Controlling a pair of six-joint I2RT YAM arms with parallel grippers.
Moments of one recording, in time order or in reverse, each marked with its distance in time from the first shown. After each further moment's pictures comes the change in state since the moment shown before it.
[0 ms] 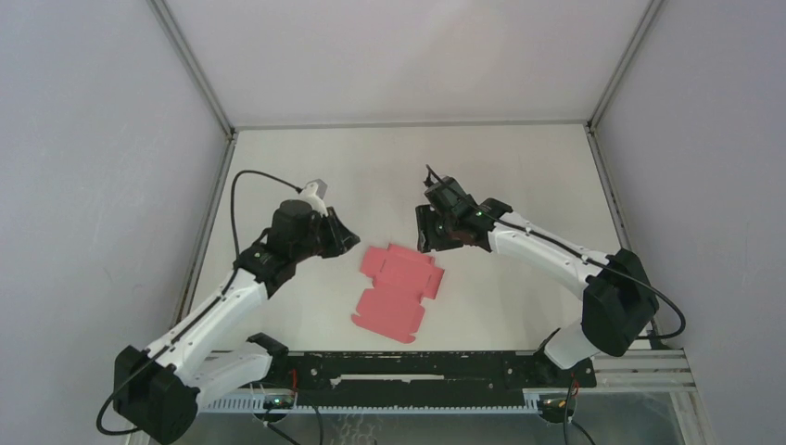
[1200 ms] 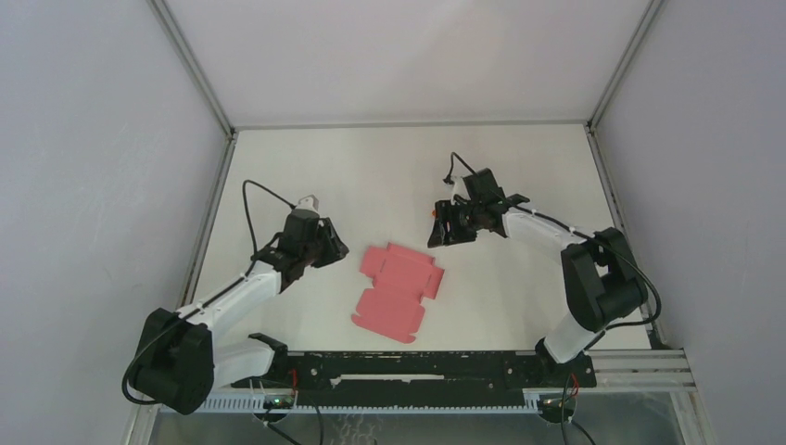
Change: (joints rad) left arm 0.084 0.136 -0.167 0.079 -0.182 -0.034; right arm -0.302 0.077 -0.148 0.239 -0.475 -0.190
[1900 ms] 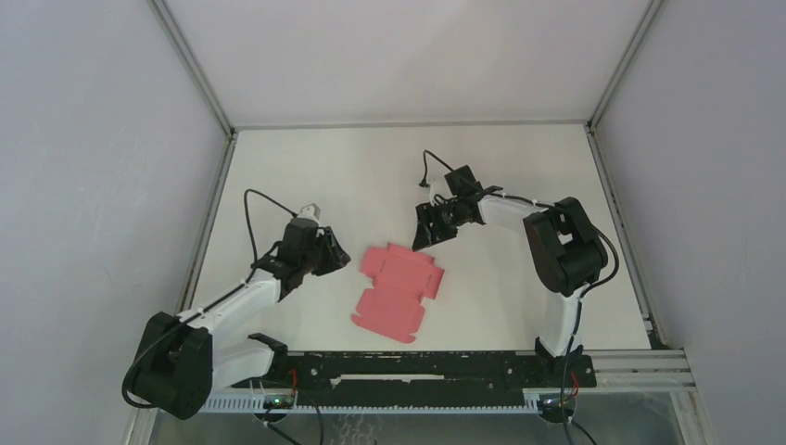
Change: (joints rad) left arm 0.003 -0.029 -0.085 0.066 0.062 -0.001; right arm 0.018 0.298 0.170 0.046 -0.215 -0.193
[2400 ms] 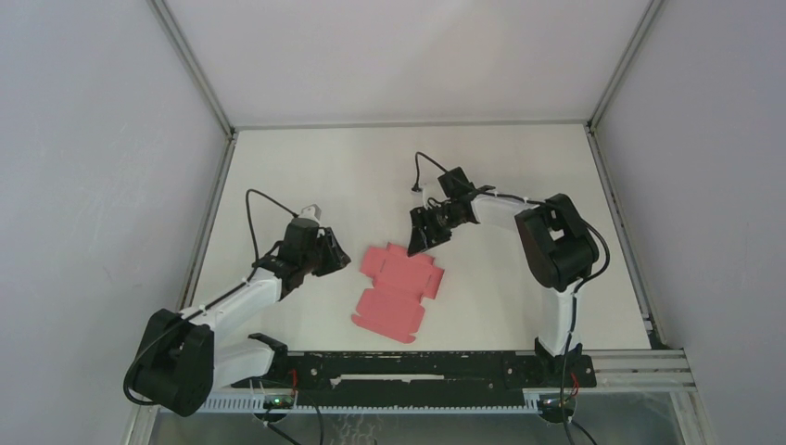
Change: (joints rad) left arm 0.000 0.019 0.000 0.002 0.004 0.001; right arm 0.026 0.065 0.045 -0.041 -0.085 -0.040
